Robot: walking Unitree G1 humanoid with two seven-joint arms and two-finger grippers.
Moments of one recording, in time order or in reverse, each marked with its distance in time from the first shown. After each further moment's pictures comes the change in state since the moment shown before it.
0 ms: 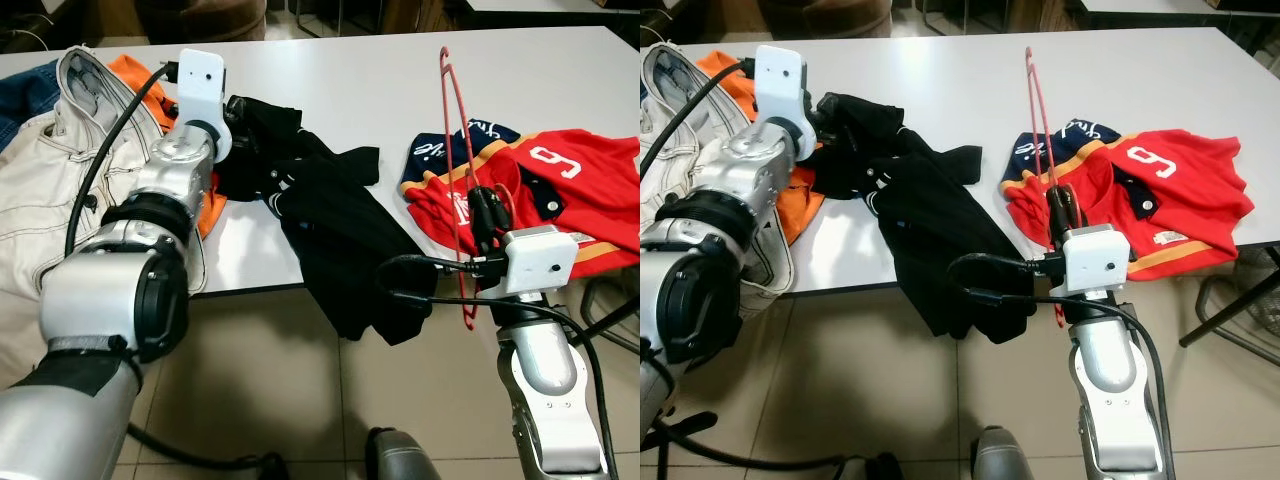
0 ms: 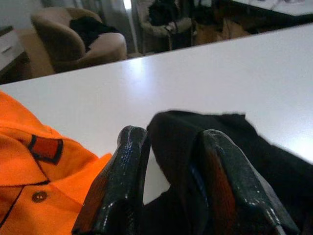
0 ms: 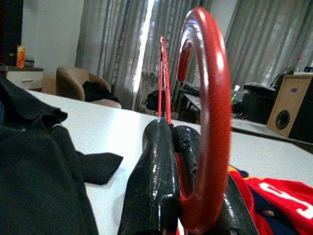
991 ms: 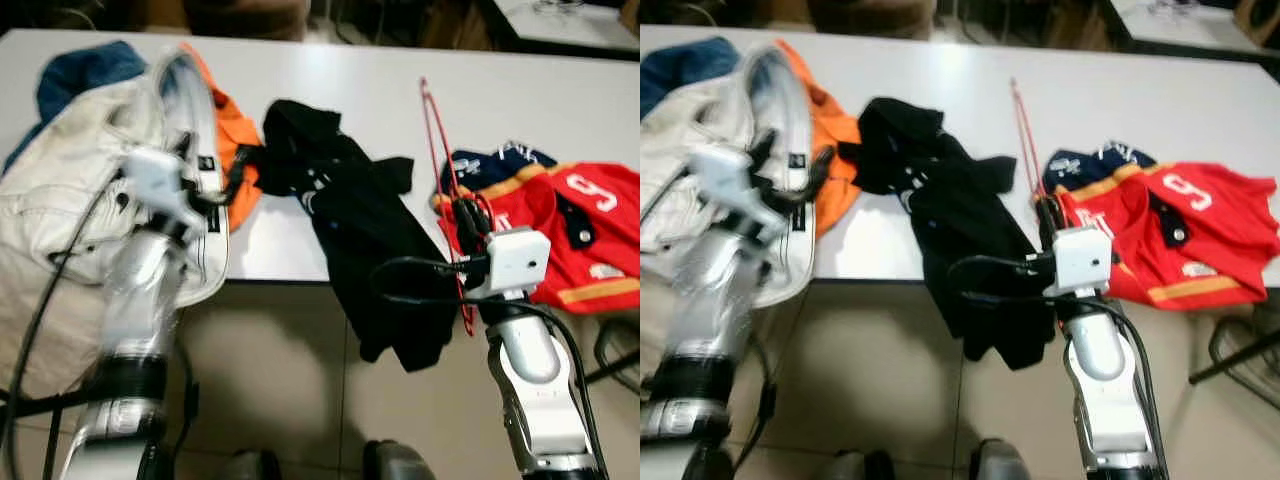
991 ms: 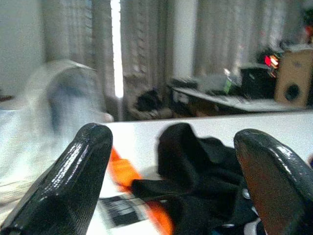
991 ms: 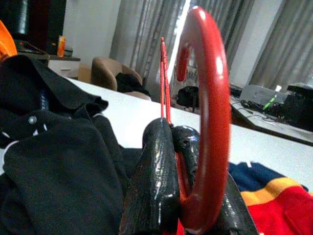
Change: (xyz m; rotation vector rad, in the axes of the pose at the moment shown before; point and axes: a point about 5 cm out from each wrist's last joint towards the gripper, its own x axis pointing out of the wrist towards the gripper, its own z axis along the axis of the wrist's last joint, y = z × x) left arm -0.097 0.002 -0.063 -0.133 -0.426 -0.153; right arm 0.005 0.000 -0.027 0.006 0.075 0.020
